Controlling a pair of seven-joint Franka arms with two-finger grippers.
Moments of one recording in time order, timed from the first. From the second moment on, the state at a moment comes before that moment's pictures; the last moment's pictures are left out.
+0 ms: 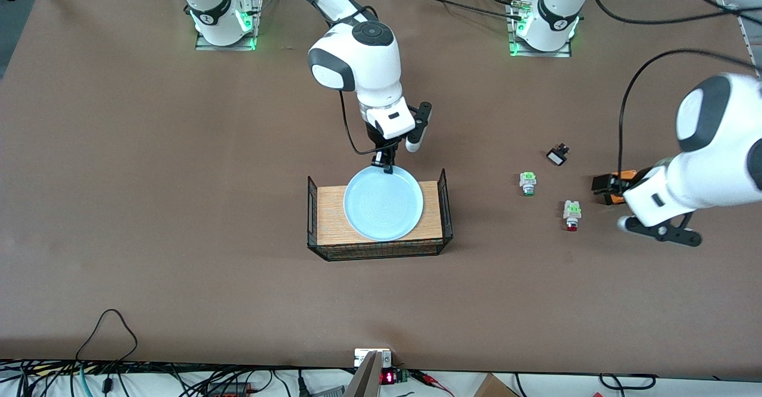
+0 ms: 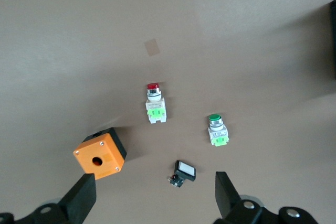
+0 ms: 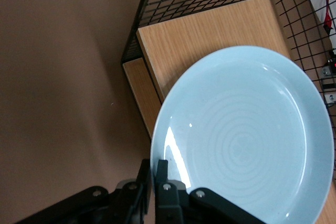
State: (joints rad) left arm 0.30 0.45 -0.46 -1.36 0.22 1.60 0.06; right arm 0.71 0.59 0.15 -1.56 -0.44 2.42 -0.17
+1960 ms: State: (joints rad) left arm -0.03 -0.05 -0.03 -1.79 0.03 1.79 0.07; right arm 0.67 0.31 -0.14 -1.71 -0.35 1.77 0.17
